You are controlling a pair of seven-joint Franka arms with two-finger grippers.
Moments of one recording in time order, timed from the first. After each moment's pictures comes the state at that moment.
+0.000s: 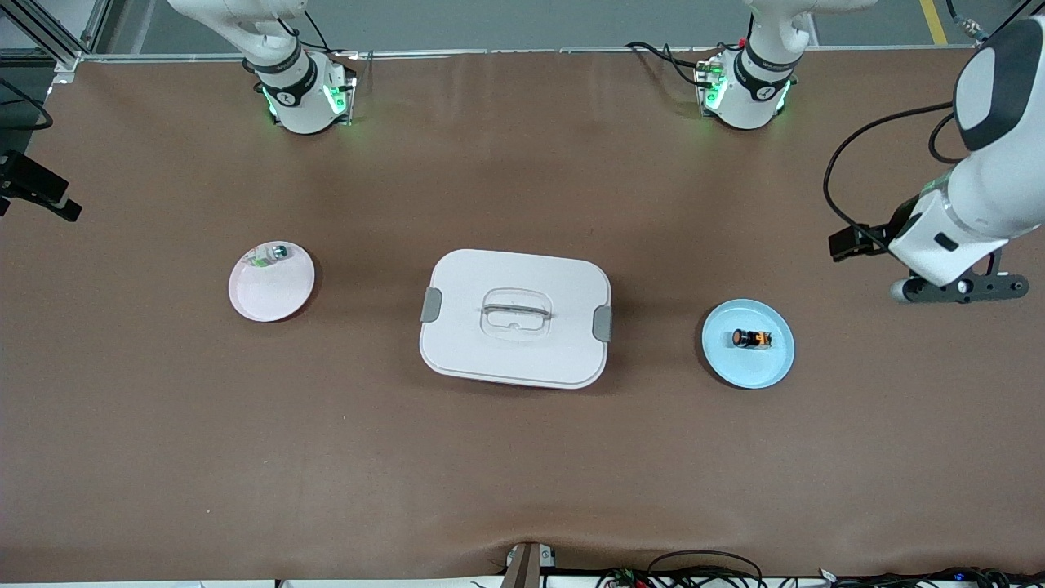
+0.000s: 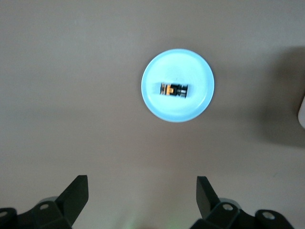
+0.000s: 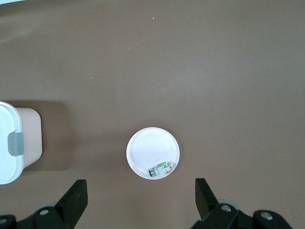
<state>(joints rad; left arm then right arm) -0.06 0.18 -0.07 -1.55 0.07 1.60 -0.14 -0.04 -0.02 -0.06 -1.49 0.04 1.54 0.02</state>
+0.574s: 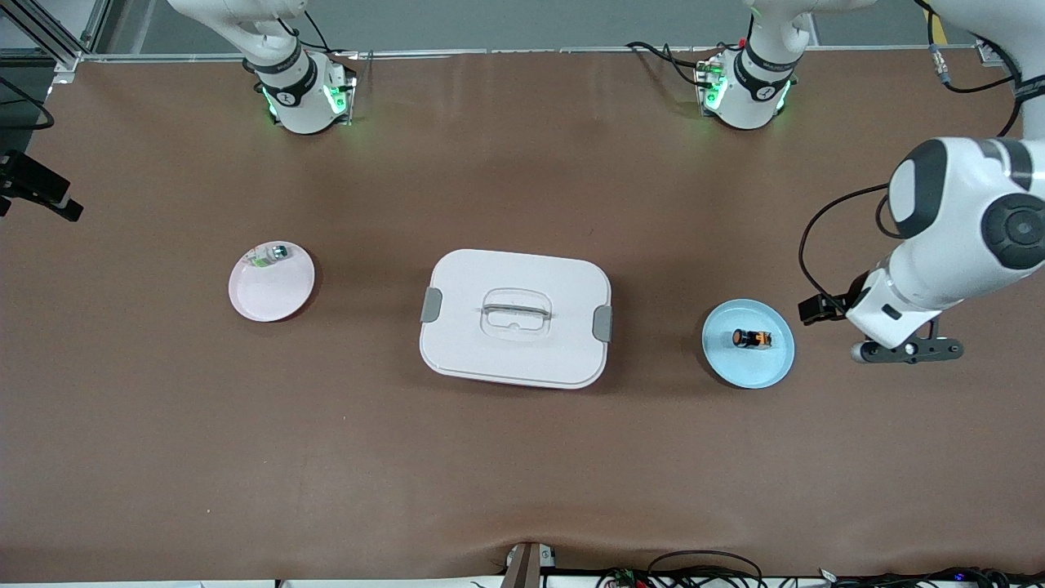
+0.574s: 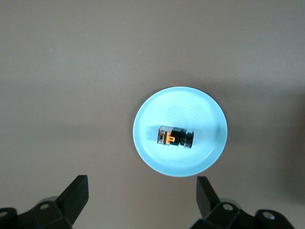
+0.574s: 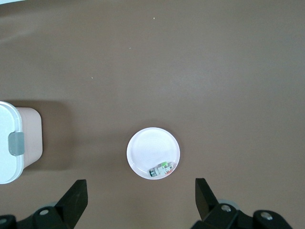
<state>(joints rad) -0.02 0.27 -0.07 -1.81 0.06 2.04 -0.14 -0.04 -0.02 -0.06 -1.49 0.04 1.54 0.02</state>
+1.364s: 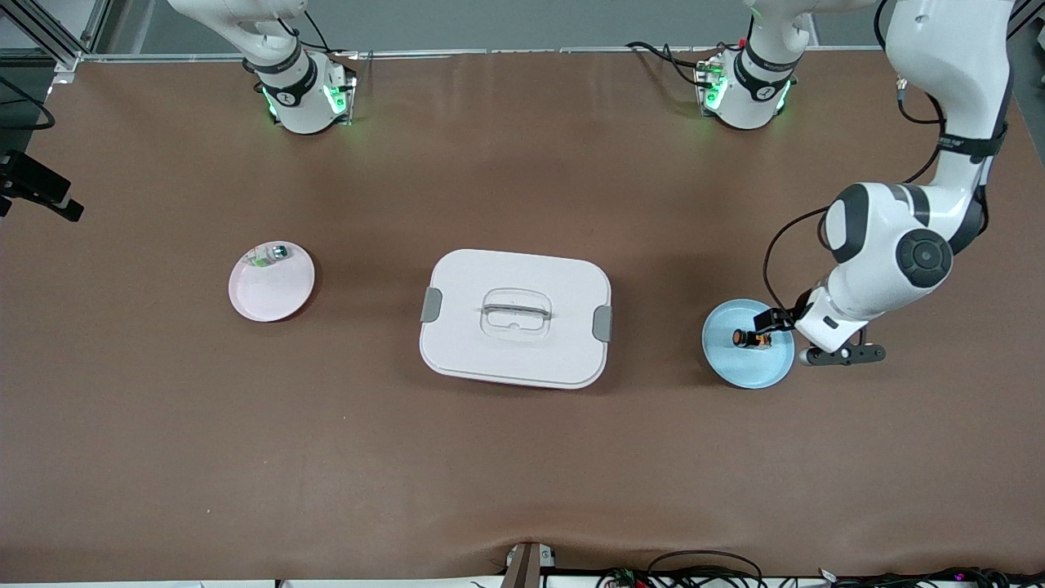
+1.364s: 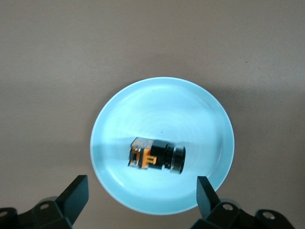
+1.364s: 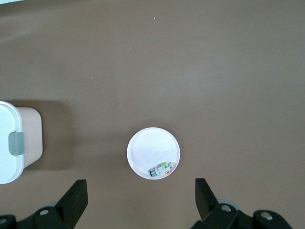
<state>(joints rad) -0.01 0.37 -0.09 -2.01 -0.04 2.39 -0.10 -0.04 -0.02 -0.05 -1.49 0.04 1.54 0.02</state>
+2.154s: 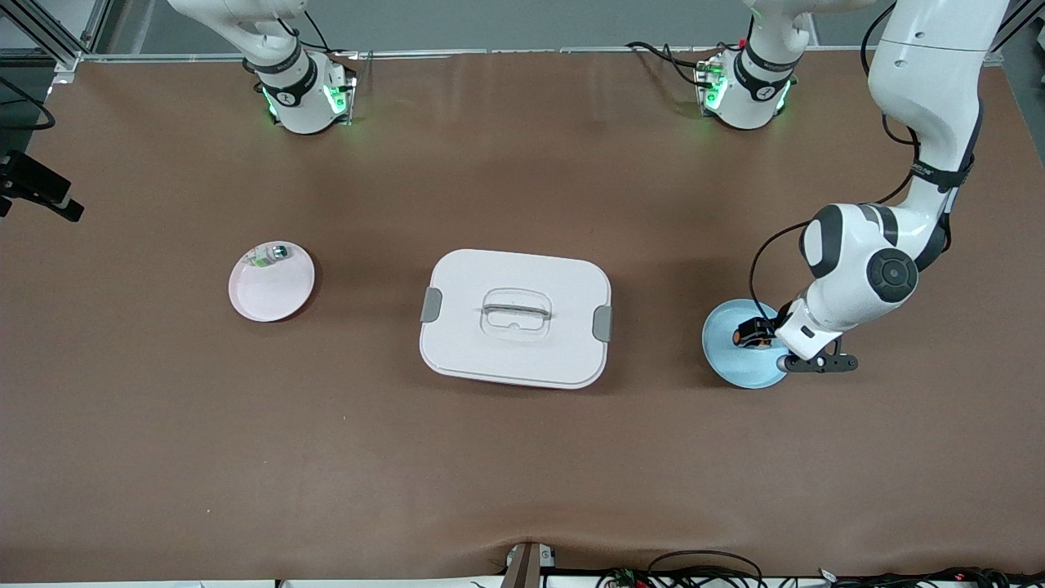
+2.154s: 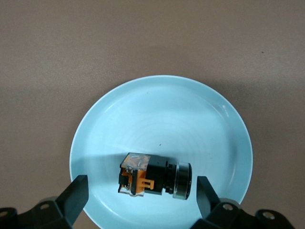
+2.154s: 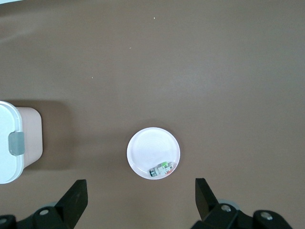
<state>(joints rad) -0.01 0.46 -0.09 -2.02 -0.04 2.48 -0.06 -0.04 -0.02 -0.05 -1.49 0.04 1.54 0.02</state>
